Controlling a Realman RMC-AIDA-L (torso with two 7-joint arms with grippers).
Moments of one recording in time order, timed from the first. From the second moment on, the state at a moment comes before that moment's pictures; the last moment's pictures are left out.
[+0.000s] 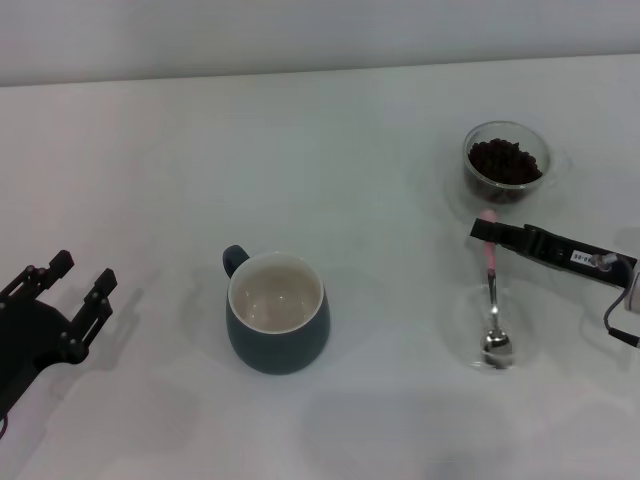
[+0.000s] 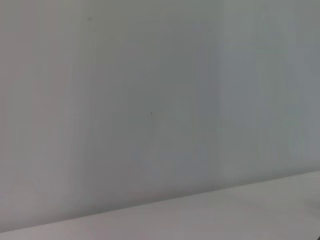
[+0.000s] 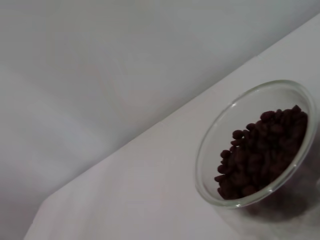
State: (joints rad) left arm -0.28 -2.08 1.15 0.05 0.87 1.37 -0.39; right arm 0.38 1.98 -0.84 -0.22 1.60 1.19 -1.44
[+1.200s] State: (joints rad) left arm -0.28 -2.08 1.15 0.05 0.86 1.37 -0.39; right arm 0.30 1.98 -0.75 -0.32 1.61 1.30 -1.43
